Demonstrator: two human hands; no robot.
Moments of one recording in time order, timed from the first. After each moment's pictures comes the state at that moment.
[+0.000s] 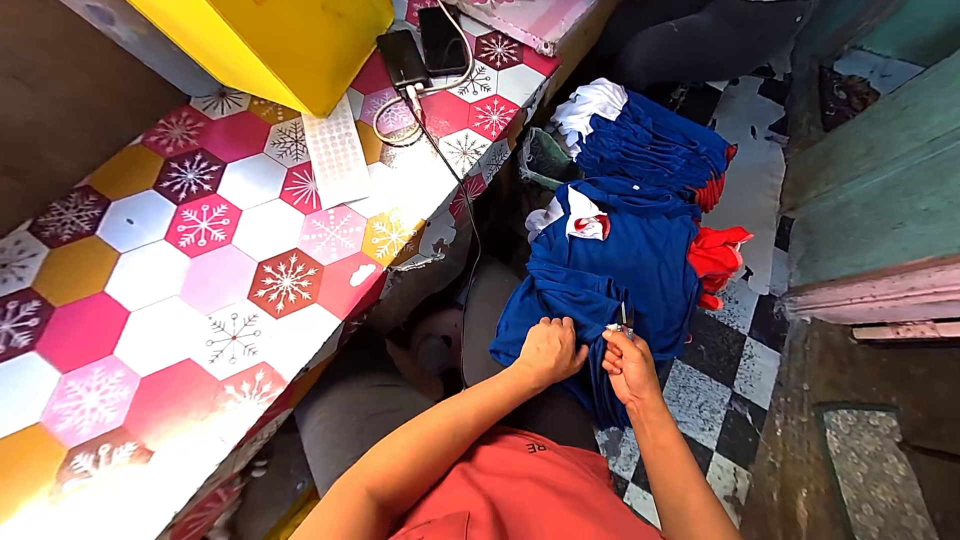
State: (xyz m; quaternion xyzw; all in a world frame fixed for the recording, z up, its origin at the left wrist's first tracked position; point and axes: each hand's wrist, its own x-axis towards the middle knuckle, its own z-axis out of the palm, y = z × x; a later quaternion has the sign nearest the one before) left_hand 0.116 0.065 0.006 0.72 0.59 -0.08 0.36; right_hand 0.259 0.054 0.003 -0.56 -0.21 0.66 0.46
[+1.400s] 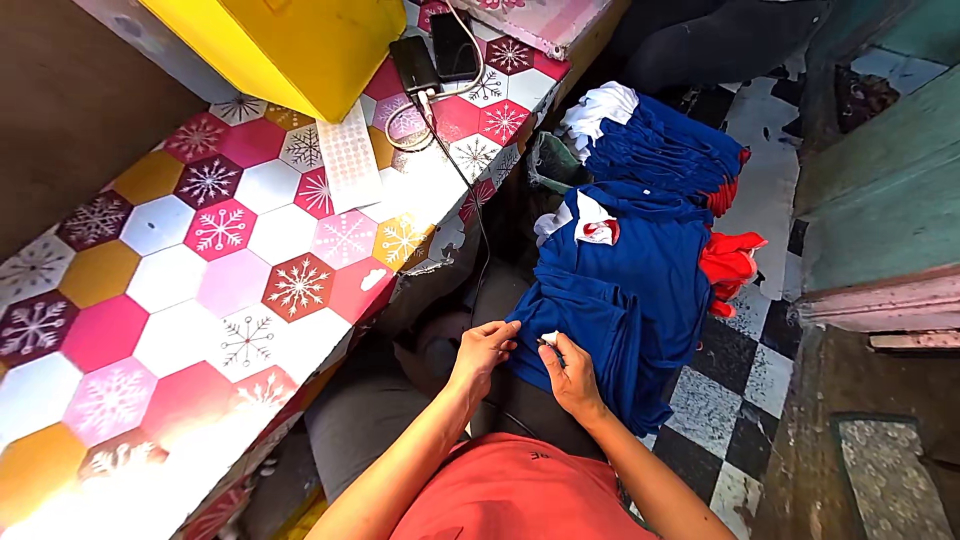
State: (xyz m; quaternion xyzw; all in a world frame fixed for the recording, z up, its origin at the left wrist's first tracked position) left_hand 0.024 0.031 0.015 0.12 0.66 0.43 0.61; right_hand 0.191 0.029 -0.035 -0.47 -0.71 0.36 0.39
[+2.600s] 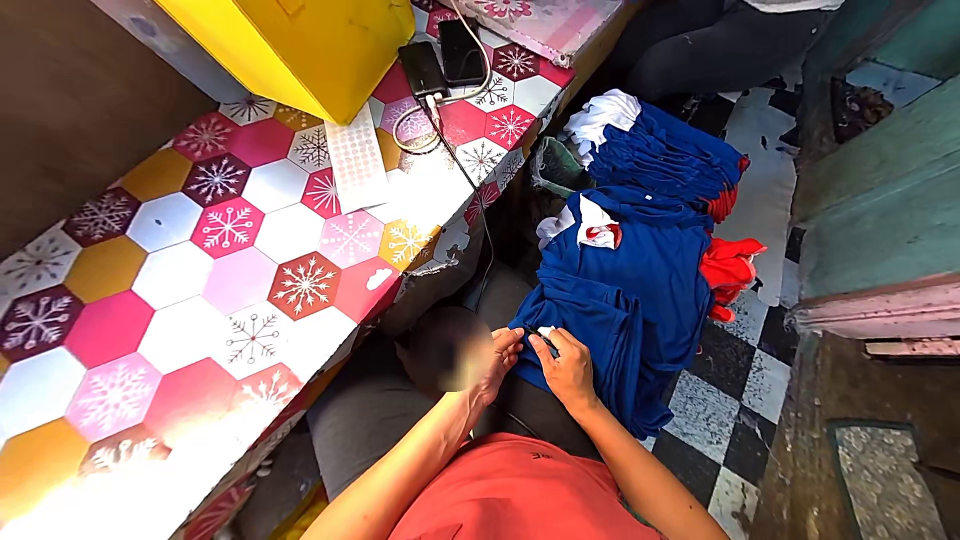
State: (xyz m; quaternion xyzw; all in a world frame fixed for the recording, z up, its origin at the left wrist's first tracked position) left_hand 0.027 0.023 0.007 0.01 0.59 0.48 0.65; right_hand 0.172 0.038 -0.040 -0.52 -0.73 0.26 0.37
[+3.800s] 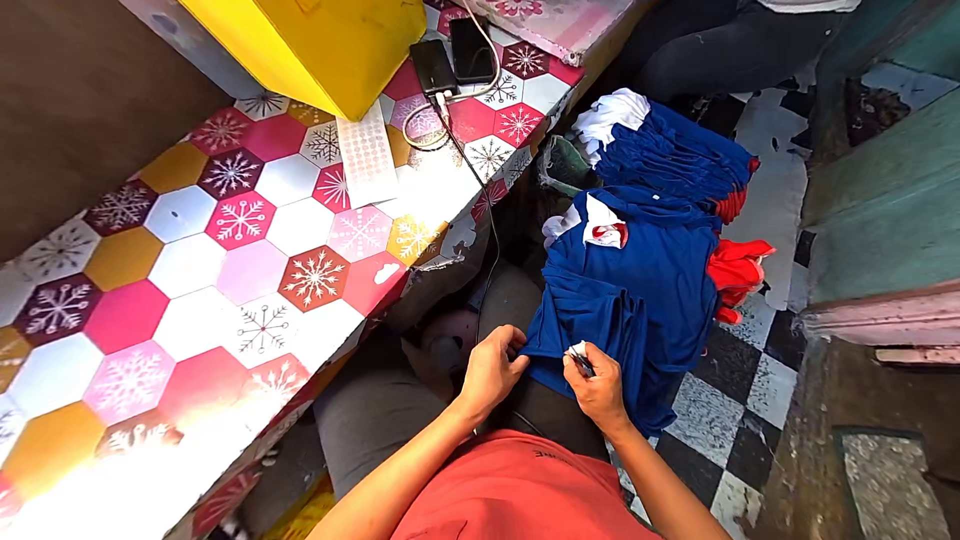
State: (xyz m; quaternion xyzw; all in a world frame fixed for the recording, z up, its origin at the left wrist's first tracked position) left_hand 0.019 -0.003 -0.013 0.57 0.68 0.29 0.36; right_hand 0.213 0.023 -0.033 -0.46 -0.68 0.36 0.45
